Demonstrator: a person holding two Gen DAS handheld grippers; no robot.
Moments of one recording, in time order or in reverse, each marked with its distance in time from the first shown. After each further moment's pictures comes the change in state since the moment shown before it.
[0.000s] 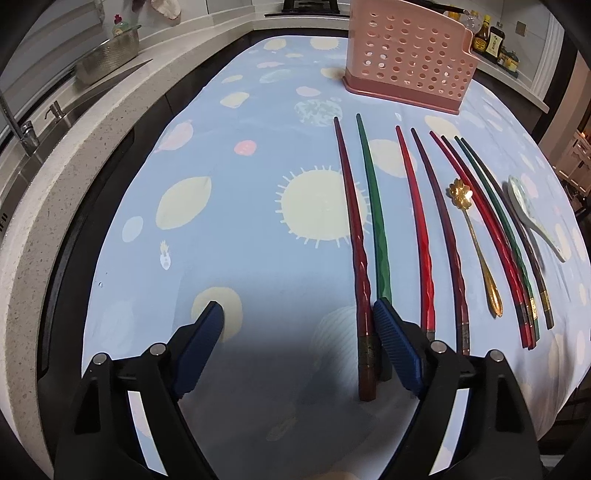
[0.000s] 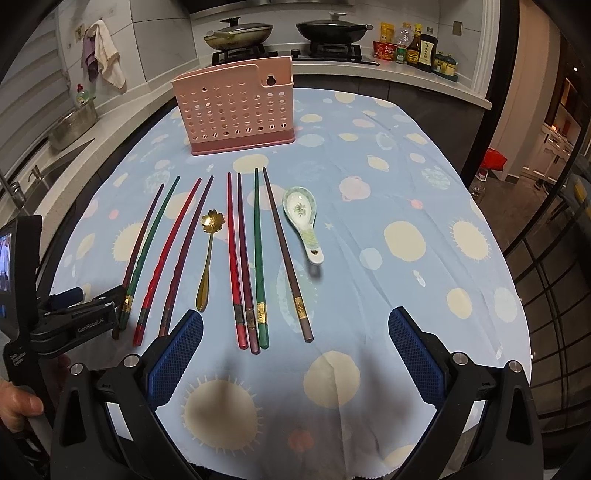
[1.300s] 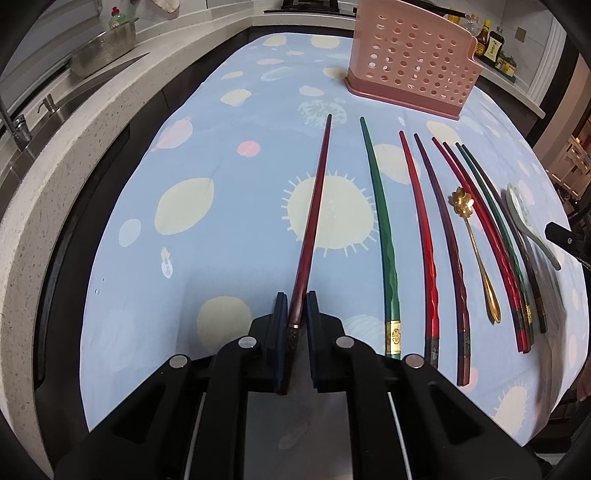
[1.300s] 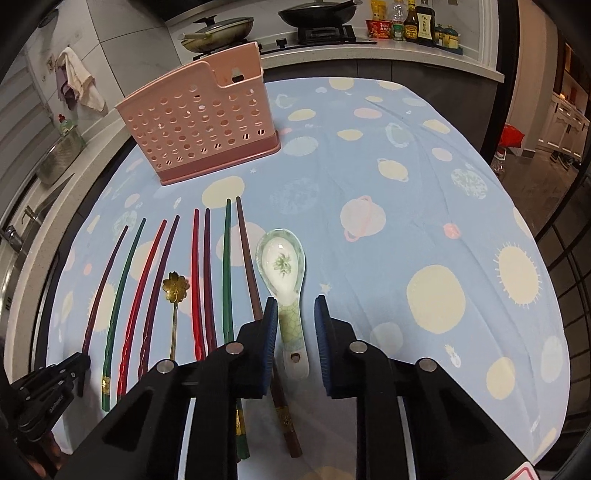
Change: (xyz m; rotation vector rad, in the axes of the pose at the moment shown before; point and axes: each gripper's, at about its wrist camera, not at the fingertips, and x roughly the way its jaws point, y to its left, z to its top) left arm 0.003 0.011 0.006 -0.012 0.010 -0.046; right arm 0.085 -0.032 0.057 0.108 0.044 0.094
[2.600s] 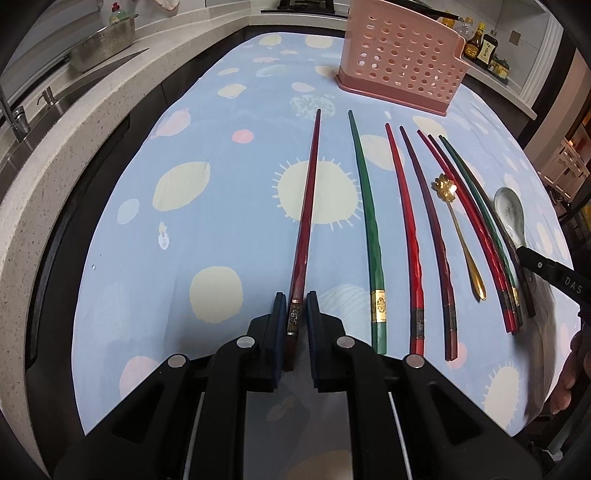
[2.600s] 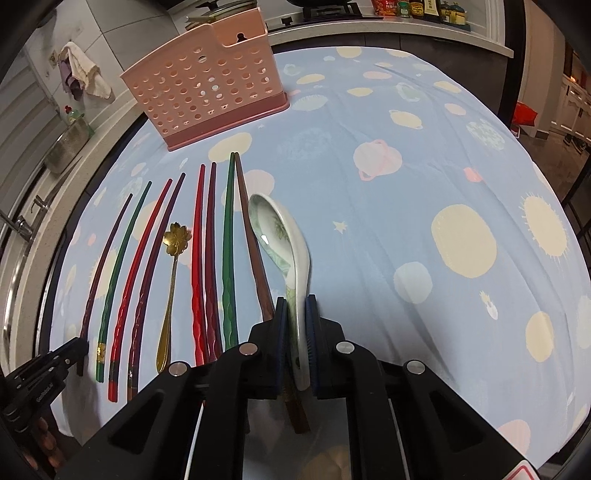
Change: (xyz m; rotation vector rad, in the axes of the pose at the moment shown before) left arm -0.013 0.000 -0.016 -0.015 0.000 -0.043; right arm 0.010 -0.003 -0.033 0.018 0.049 0.069
